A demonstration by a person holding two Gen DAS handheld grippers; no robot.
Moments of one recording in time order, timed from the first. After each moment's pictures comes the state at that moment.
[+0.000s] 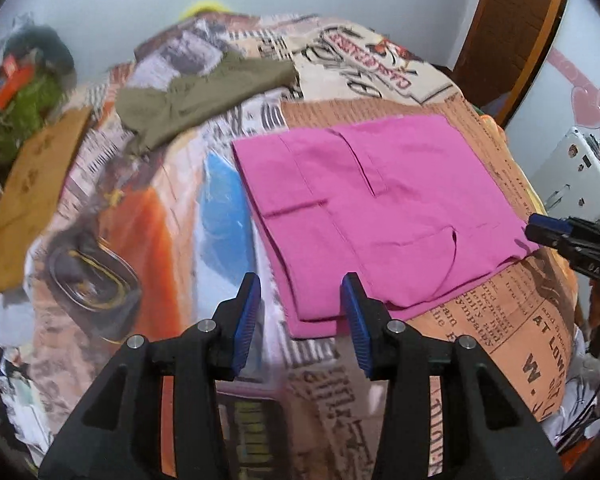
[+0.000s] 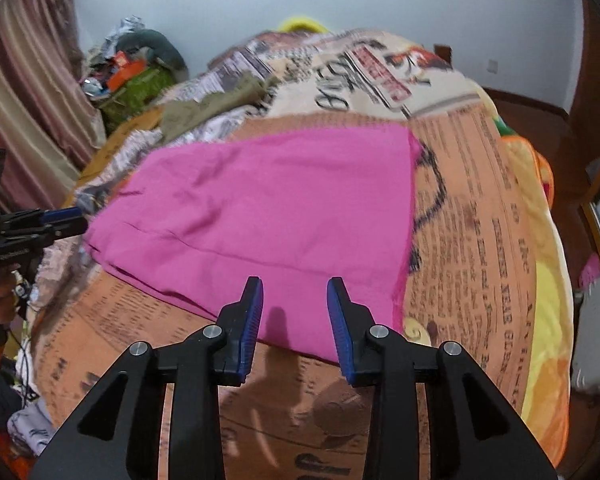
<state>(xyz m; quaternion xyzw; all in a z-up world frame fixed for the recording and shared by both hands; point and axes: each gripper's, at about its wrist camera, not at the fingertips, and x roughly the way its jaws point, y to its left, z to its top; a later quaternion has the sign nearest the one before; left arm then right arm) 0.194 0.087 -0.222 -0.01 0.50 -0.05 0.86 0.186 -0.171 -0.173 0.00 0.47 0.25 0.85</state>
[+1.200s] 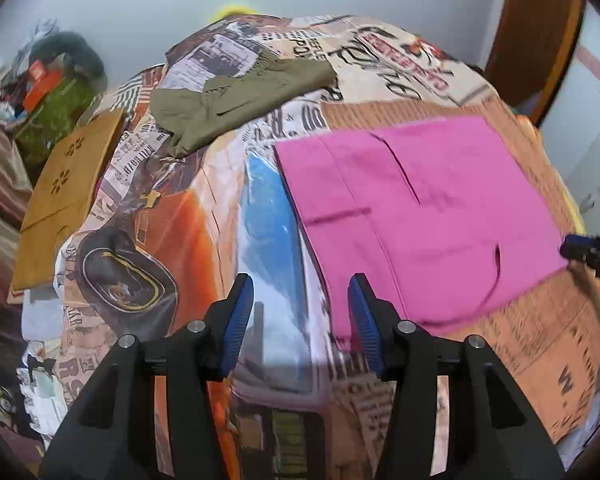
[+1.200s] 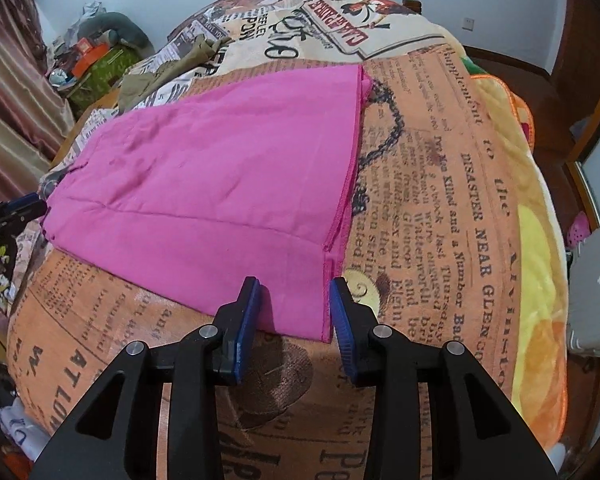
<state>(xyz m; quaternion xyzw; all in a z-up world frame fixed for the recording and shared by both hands) 0.201 0.104 -0.218 0.01 0.49 0.02 0.87 0.194 -0.205 -0.200 0.00 0.53 0.21 0.82</state>
